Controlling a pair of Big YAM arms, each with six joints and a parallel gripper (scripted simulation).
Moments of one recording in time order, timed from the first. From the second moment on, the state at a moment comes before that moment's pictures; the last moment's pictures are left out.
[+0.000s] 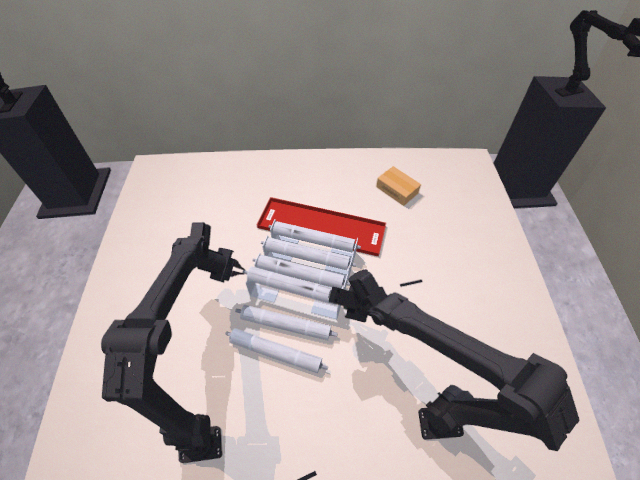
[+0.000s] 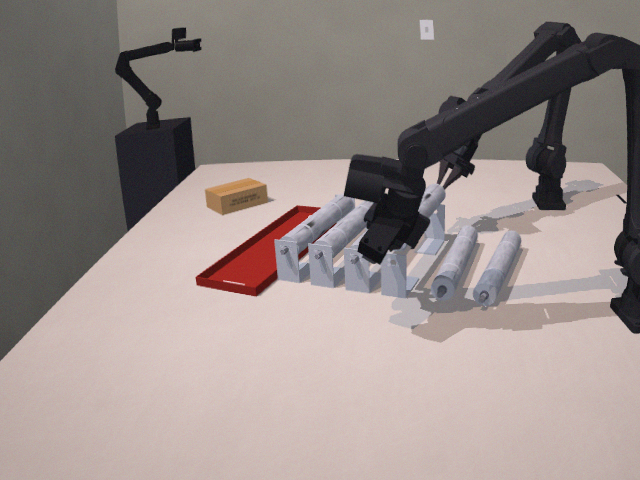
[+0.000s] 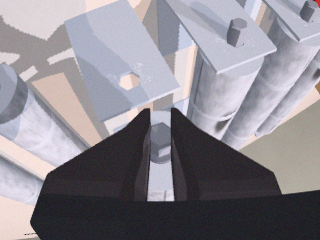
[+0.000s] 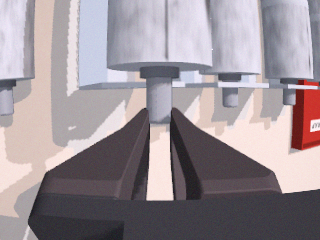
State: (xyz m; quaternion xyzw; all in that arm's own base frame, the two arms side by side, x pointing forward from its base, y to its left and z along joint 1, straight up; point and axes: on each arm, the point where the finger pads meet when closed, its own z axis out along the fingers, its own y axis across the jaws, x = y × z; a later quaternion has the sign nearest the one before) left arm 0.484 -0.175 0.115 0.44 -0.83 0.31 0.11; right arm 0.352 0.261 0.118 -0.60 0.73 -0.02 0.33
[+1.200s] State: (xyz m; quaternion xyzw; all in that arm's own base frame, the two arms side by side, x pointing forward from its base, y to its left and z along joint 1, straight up) left arm 0.484 -0.175 0.138 0.43 -0.83 0.34 0.09; right arm 0.351 0.261 0.137 -0.60 0.72 -0.06 0.35
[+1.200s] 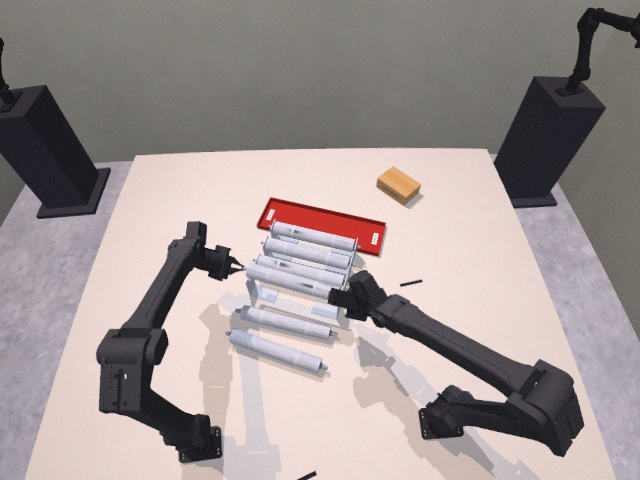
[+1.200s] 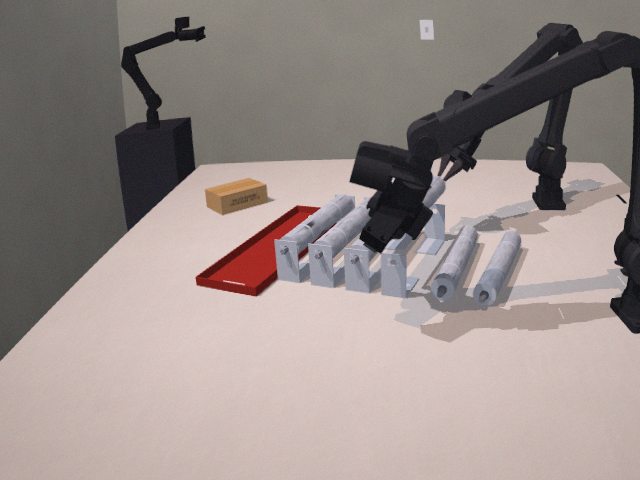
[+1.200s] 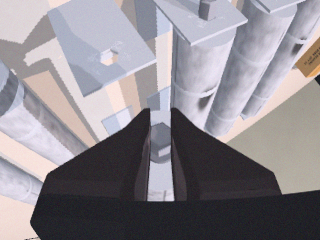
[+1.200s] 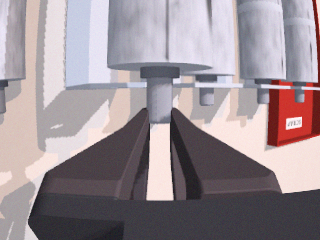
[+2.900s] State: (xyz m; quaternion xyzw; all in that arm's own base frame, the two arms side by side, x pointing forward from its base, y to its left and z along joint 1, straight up) left arm 0.541 -0.200 0.141 0.40 -0.82 0.41 0.03; right arm 0.415 0.243 0.141 -0.61 0.68 -0.12 0.39
